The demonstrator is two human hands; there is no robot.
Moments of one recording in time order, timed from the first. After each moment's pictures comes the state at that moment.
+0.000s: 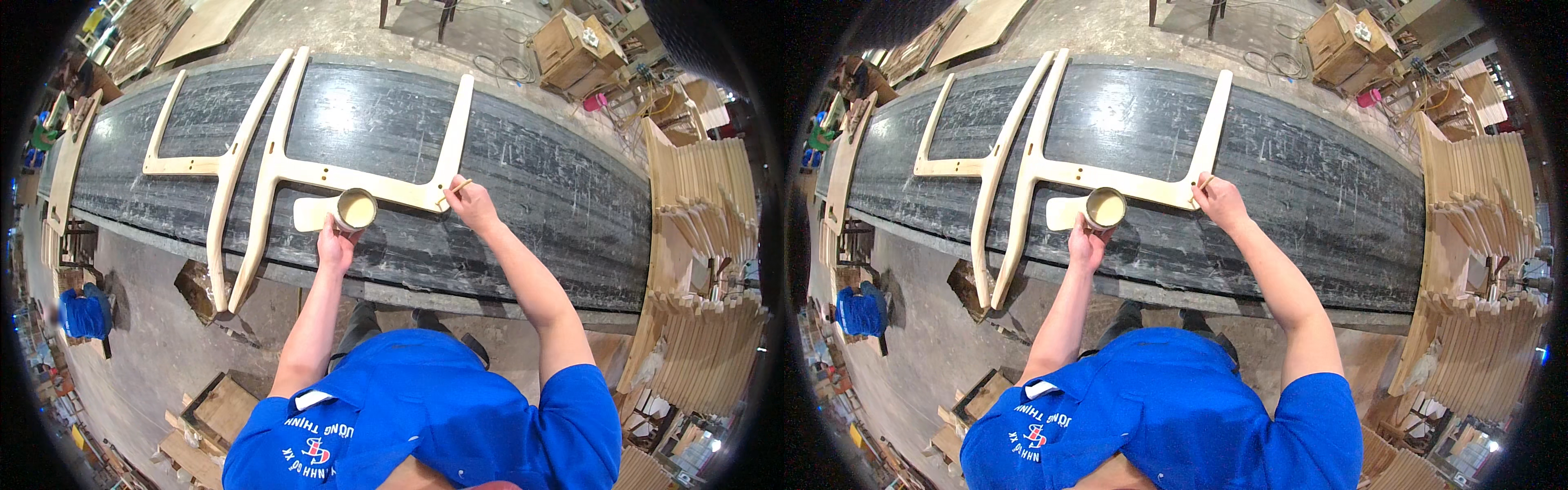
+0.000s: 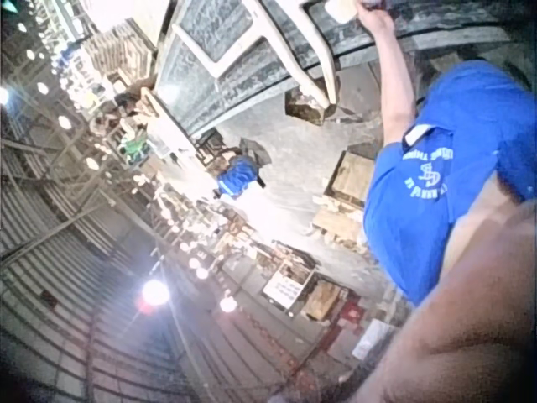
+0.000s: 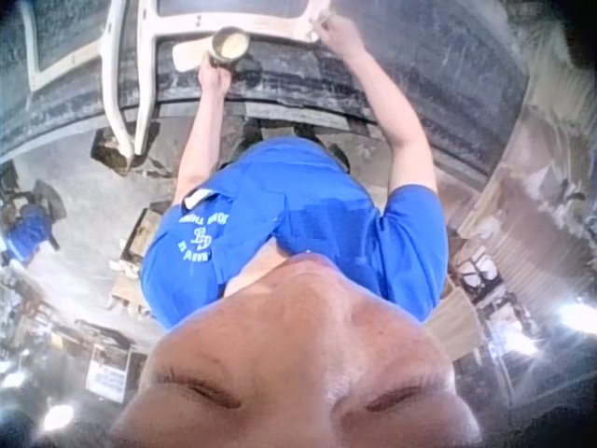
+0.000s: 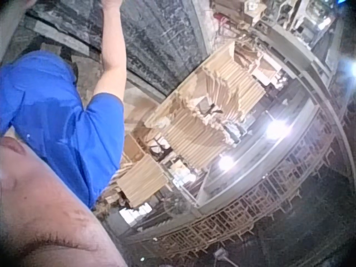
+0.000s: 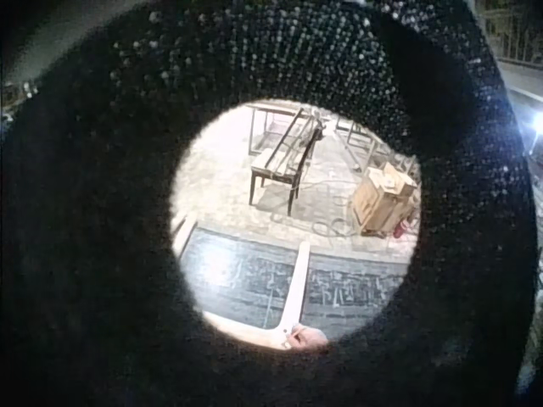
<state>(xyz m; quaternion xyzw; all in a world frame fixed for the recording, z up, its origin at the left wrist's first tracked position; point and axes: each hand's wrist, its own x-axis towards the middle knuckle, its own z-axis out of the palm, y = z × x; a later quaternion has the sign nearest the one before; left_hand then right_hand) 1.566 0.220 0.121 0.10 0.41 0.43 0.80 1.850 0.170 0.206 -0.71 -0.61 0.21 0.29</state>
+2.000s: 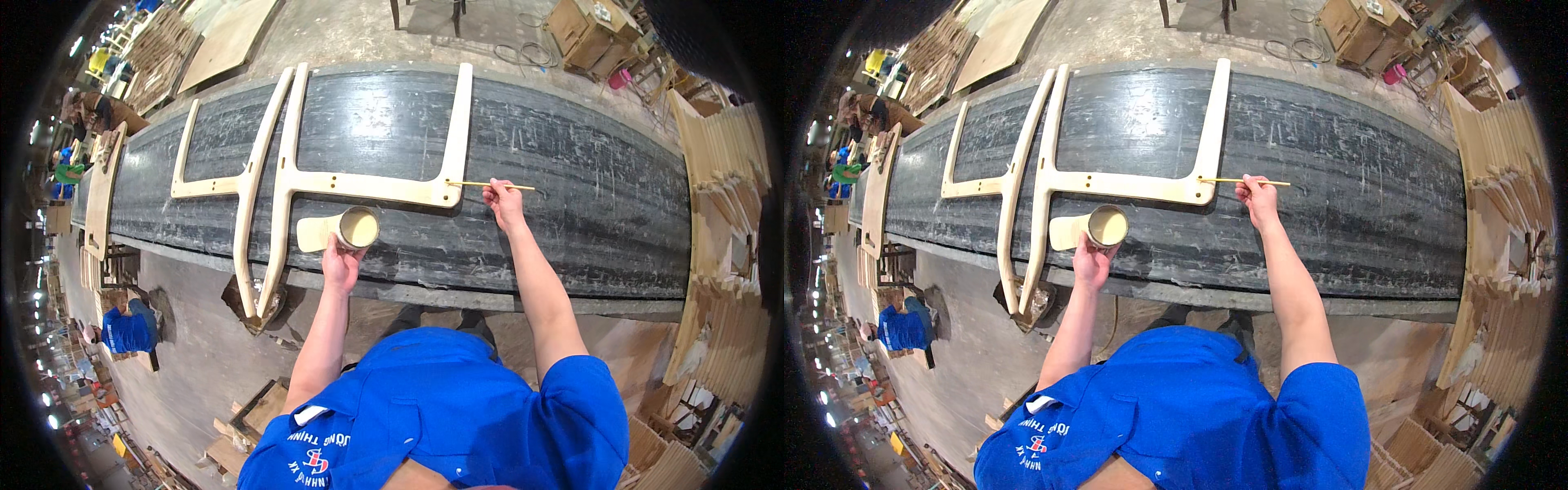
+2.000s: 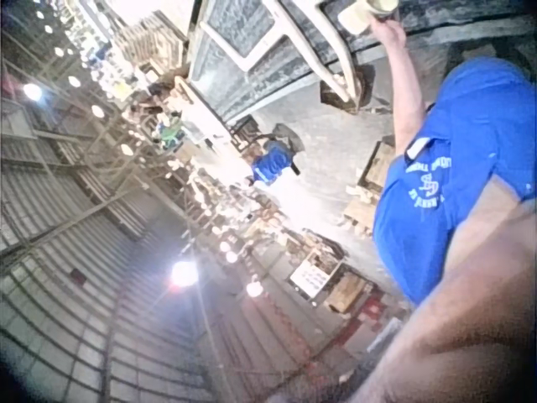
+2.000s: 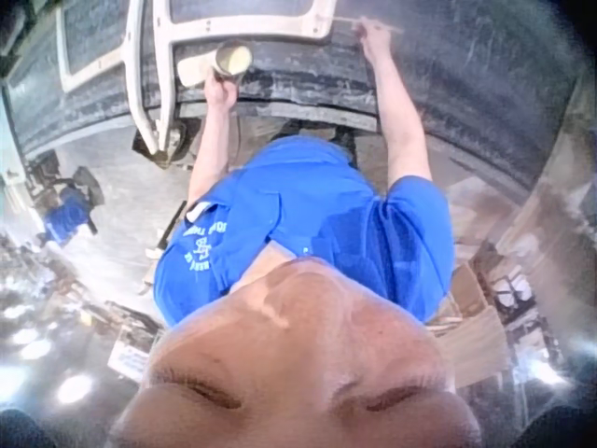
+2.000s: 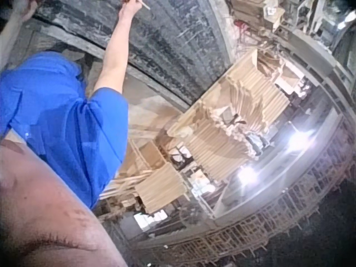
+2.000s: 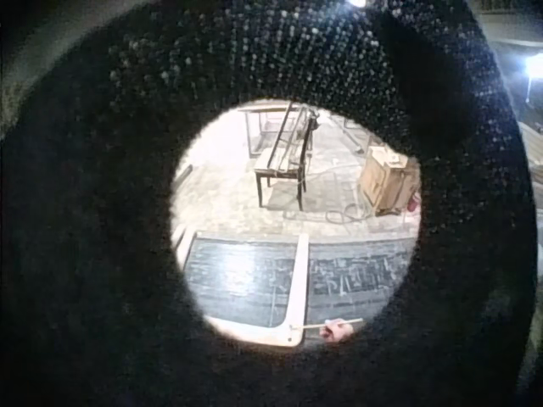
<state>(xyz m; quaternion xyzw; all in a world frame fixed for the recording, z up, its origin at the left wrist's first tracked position) 1.546 0.197 0.138 0.14 0.42 0.43 0.79 1.913 0.130 0.114 -0.55 -0.06 0.49 0.68</state>
